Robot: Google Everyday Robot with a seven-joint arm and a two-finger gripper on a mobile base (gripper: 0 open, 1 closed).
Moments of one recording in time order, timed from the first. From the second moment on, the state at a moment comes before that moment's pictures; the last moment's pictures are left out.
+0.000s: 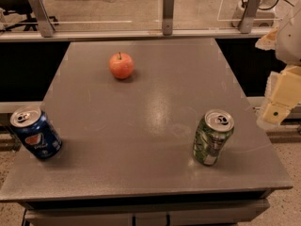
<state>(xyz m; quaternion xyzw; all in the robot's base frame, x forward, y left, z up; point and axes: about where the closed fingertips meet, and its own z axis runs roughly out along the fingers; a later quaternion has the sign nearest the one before) 0.438 -0.216 0.978 -0.60 0.78 -0.04 0.16</state>
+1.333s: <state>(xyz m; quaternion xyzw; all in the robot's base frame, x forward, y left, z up) 0.411 -0.196 0.948 -0.64 0.76 -0.04 0.08</state>
